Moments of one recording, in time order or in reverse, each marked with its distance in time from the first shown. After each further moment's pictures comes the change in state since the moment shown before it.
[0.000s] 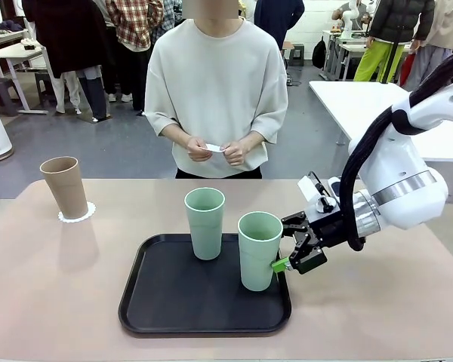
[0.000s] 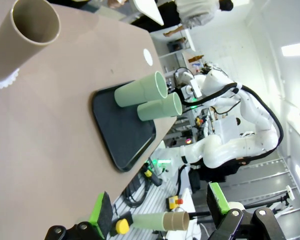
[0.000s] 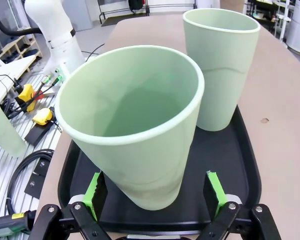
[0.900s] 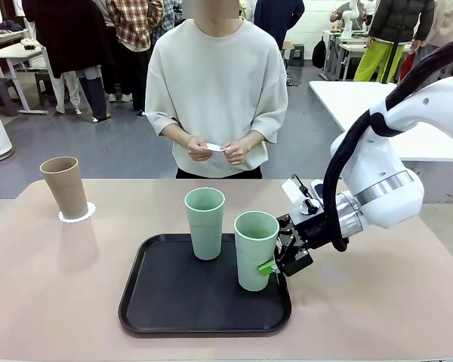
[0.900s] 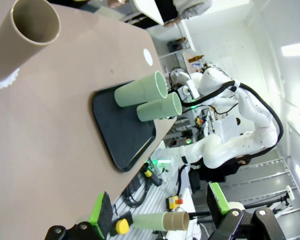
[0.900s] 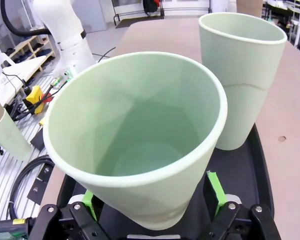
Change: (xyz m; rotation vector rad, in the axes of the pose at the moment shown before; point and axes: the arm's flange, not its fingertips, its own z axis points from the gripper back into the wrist) left arm 0.000 0.000 0.000 0.000 0.000 0.000; right arm 0.007 -0.008 -0.030 0.073 -0.022 0.011
